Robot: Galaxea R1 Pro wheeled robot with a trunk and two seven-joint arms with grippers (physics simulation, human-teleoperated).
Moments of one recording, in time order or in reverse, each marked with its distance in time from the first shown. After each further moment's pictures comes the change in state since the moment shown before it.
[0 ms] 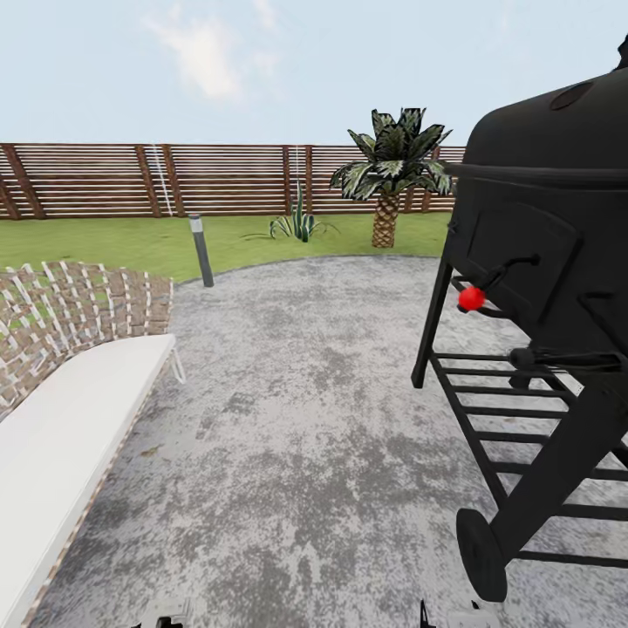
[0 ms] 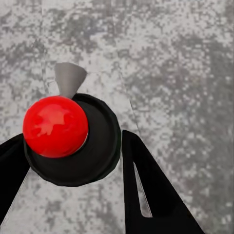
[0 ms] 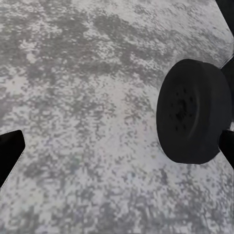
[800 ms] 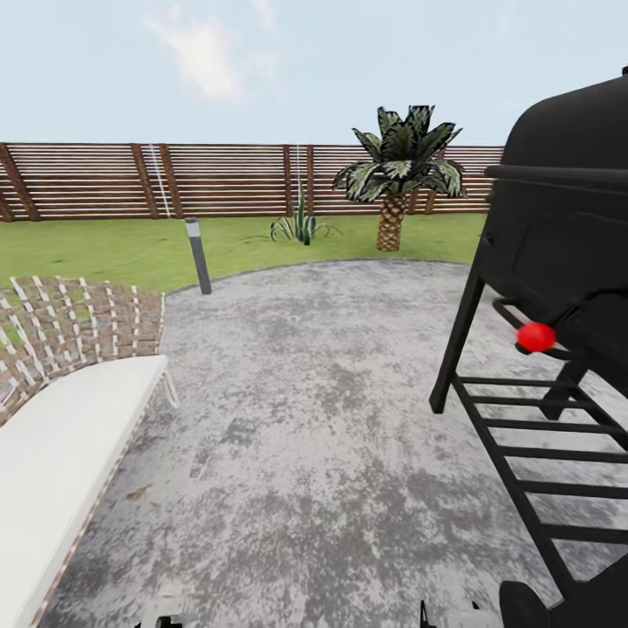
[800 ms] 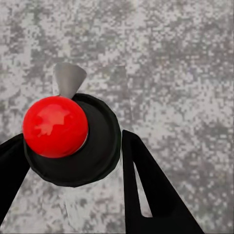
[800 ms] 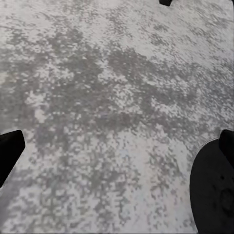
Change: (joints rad) left arm 0.000 0.001 0.000 0.000 0.000 0.000 0.000; right arm 0.000 -0.001 0.000 0.000 0.000 0.000 0.000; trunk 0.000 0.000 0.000
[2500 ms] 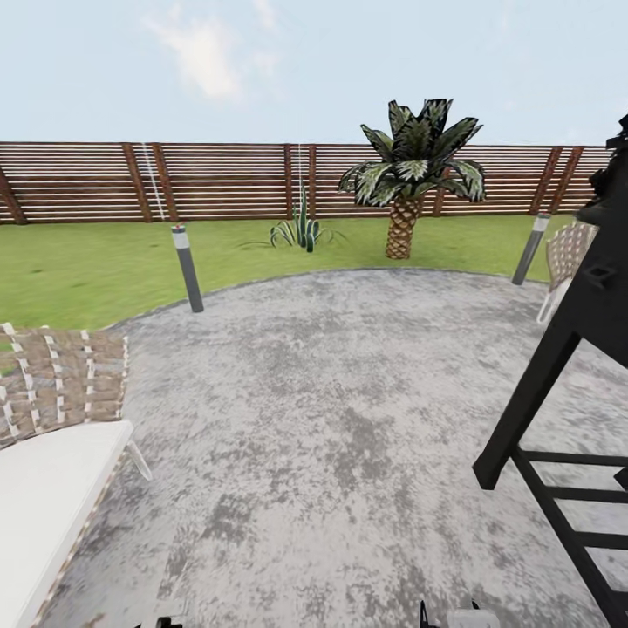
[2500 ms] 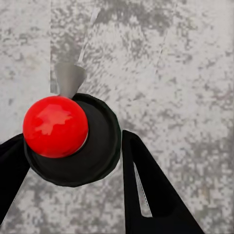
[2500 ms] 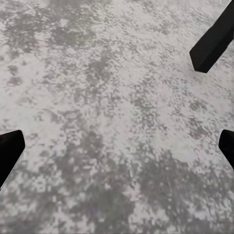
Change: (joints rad) left arm 0.001 -0.001 0.000 0.001 0.001 0.000 -0.001; right arm 0.000 0.000 0.000 0.000 0.000 0.000 0.000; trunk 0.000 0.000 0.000
